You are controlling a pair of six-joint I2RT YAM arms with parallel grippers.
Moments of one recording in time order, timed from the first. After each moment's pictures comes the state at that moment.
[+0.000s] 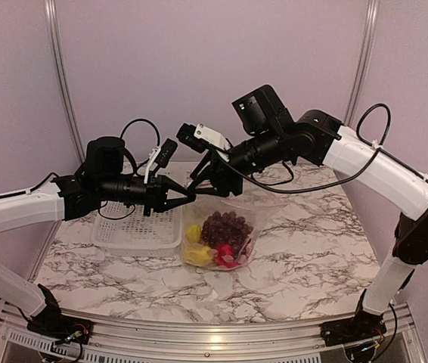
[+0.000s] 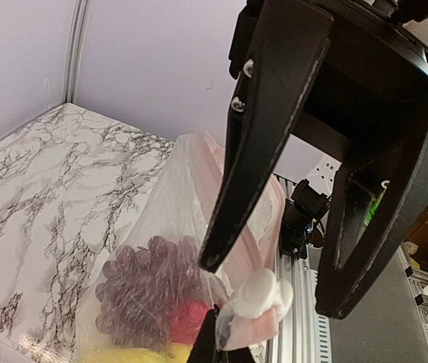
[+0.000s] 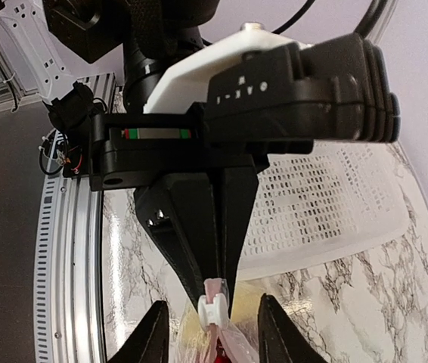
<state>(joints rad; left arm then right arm) -0.75 1.35 1.00 0.07 0.71 -0.17 0.97 1.71 1.89 -0.83 -0.39 -0.32</state>
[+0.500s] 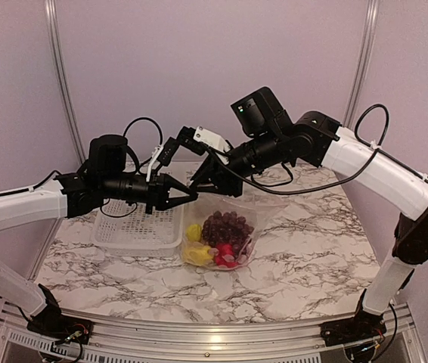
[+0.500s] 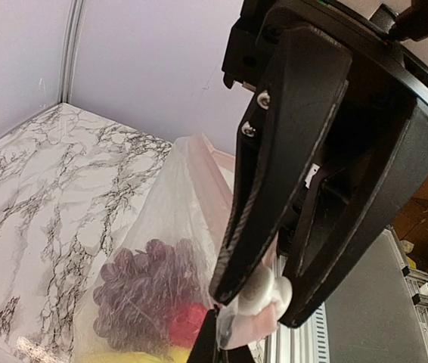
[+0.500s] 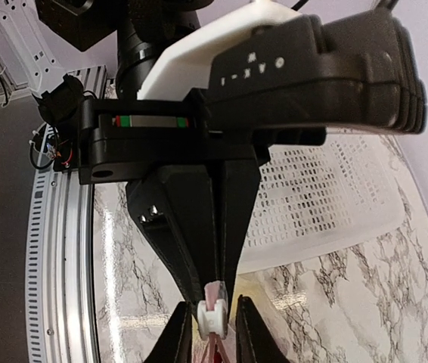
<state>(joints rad) -0.74 1.37 1.03 0.06 0.73 -0.17 0.97 1.72 1.88 -0.83 -0.36 -0.33</state>
